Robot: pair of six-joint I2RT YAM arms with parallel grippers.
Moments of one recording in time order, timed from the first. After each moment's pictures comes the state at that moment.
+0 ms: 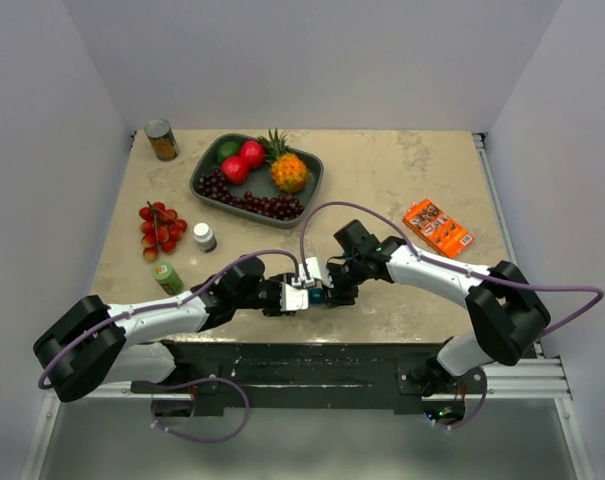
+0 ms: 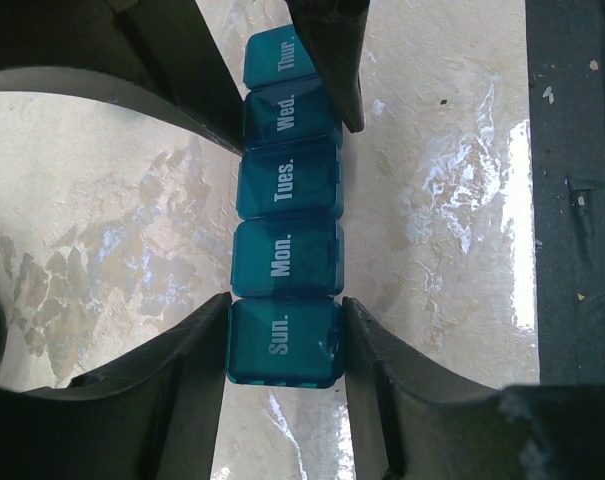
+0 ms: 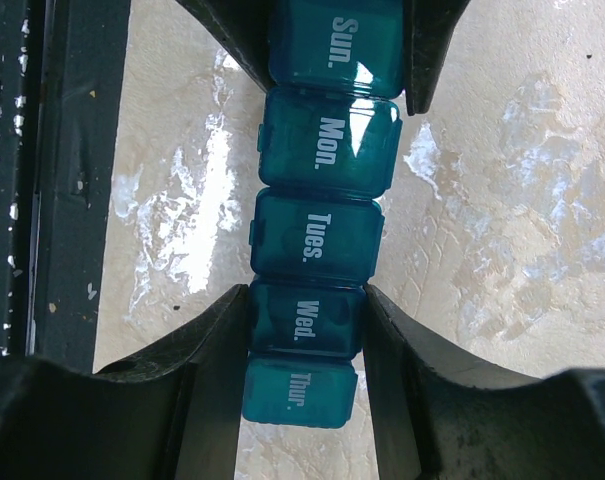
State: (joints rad) left arm -0.84 1.23 0.42 0.24 0.39 0.63; right arm 0.72 1.50 0.87 -0.51 -0.57 -0.90
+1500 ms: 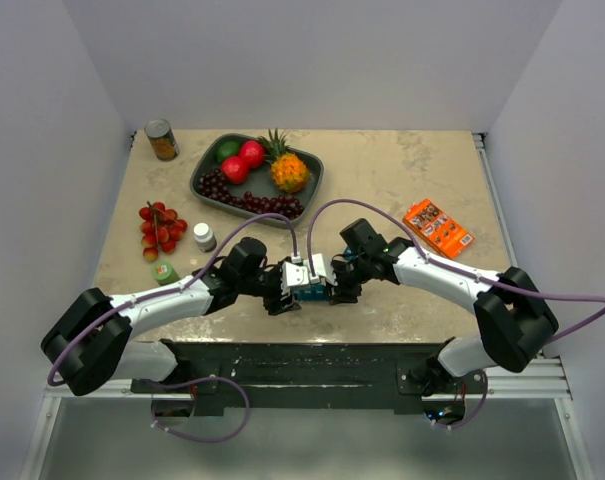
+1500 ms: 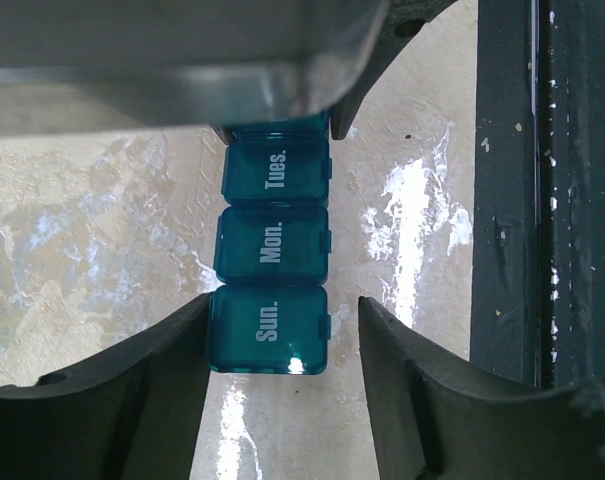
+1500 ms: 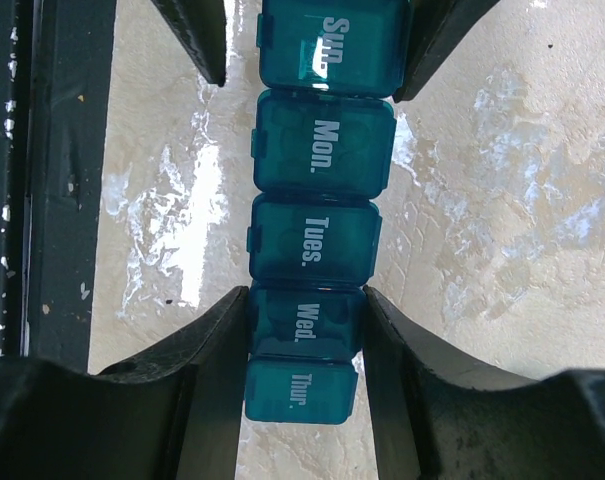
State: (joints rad) left arm -0.76 1.29 0.56 0.07 0.56 0.45; right arm 0.70 1.45 0.85 -0.48 -0.57 -0.88
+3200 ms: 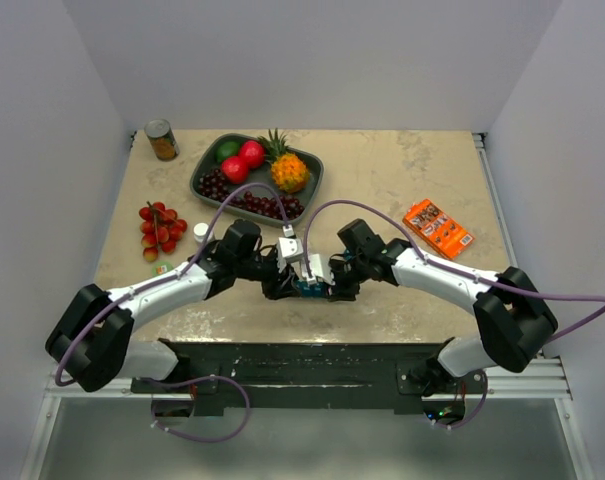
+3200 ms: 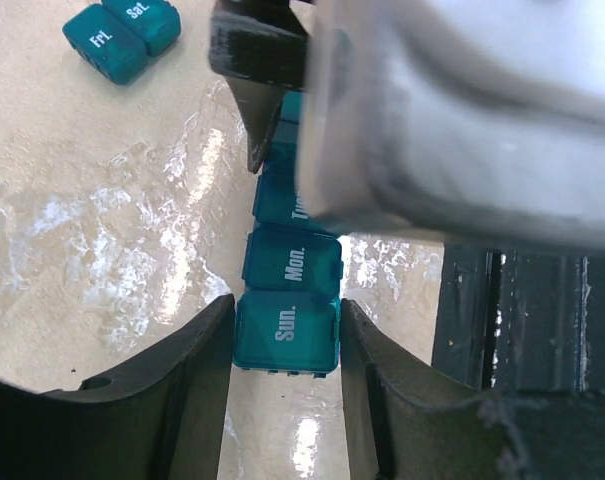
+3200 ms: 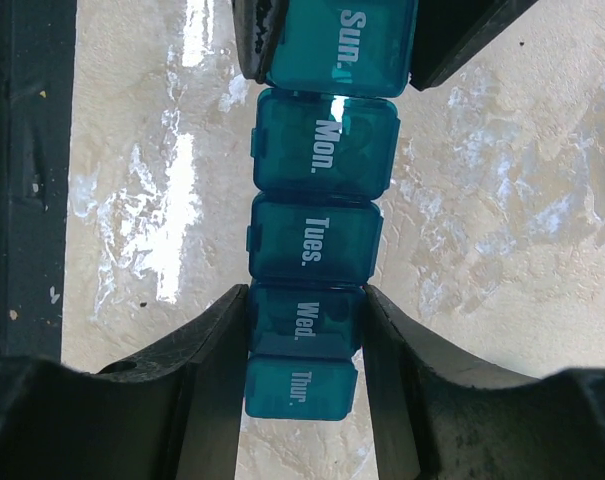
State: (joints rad) left arm -0.65 1.31 0.66 -0.01 0.67 0.28; right arm 0.72 1.45 0.85 -0.45 -0.52 -0.88
